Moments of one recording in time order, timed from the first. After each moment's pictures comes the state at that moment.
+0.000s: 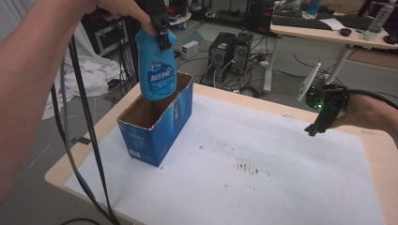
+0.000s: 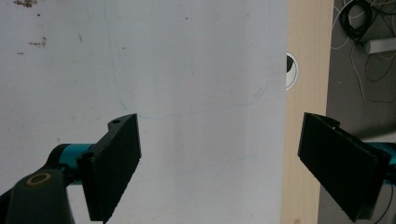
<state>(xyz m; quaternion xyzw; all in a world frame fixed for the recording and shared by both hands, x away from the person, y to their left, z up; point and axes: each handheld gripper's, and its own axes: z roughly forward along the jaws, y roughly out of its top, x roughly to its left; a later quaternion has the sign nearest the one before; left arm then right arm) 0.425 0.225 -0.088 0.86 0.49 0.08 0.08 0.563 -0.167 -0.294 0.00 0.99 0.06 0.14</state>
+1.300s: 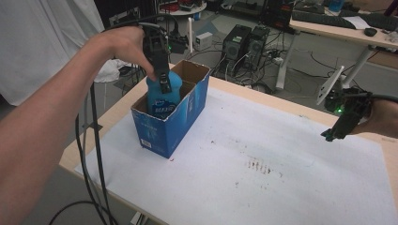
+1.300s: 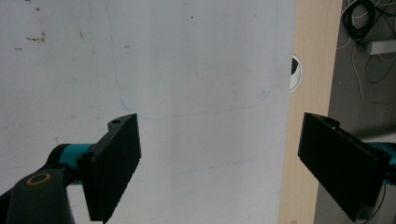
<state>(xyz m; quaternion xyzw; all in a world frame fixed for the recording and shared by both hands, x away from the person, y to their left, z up) 0.425 0.252 -0.223 0.94 0.34 0.03 0.05 0.561 -0.159 -0.299 -0.01 0.99 0.04 0.14</state>
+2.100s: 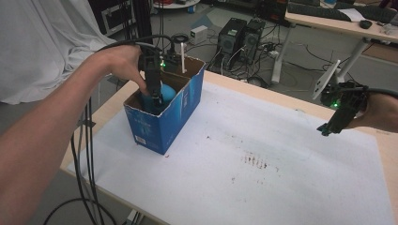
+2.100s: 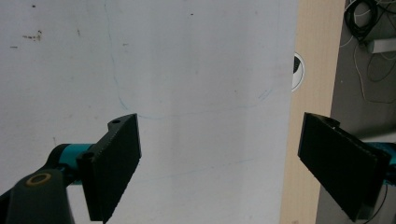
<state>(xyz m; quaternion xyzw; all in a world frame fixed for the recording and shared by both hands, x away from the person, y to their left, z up) 0.427 0.252 -0.274 0.96 0.29 0.02 0.04 0.562 -0.160 -0.303 -0.01 0.99 0.04 0.14</state>
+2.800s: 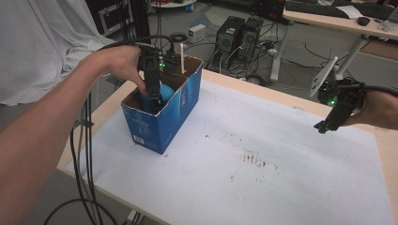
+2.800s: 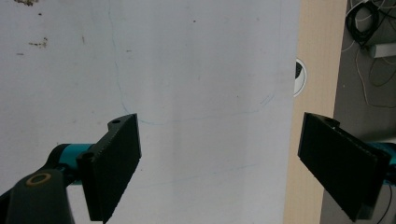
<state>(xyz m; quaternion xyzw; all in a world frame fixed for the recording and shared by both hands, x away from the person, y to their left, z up) 0.429 0.248 -0.275 0.96 0.28 0.02 0.03 0.562 -0.159 -0.303 -0.01 0.99 0.05 0.13</state>
